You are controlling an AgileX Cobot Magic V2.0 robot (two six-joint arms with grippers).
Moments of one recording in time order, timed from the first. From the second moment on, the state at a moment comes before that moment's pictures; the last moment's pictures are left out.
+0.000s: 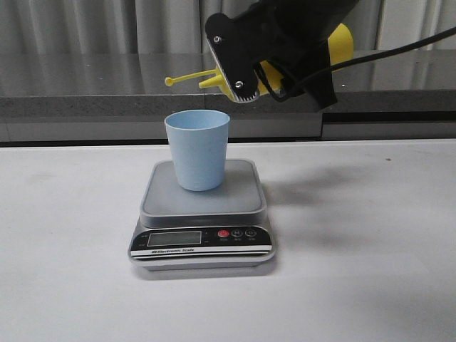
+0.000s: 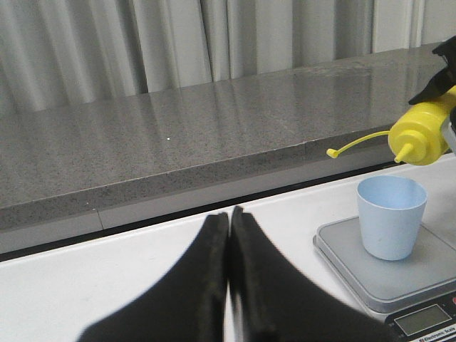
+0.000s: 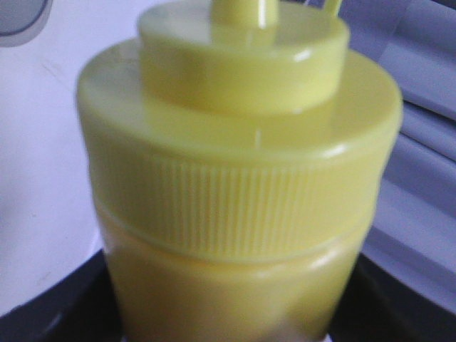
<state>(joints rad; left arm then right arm) -0.22 0.16 -0.35 -0.05 0.31 0.10 0.64 1.79 -1.24 -1.45 0.45 -0.16</state>
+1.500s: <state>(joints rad) -0.22 0.16 -0.35 -0.05 0.31 0.10 0.27 1.56 -0.77 -0.19 -0.44 -0.01</state>
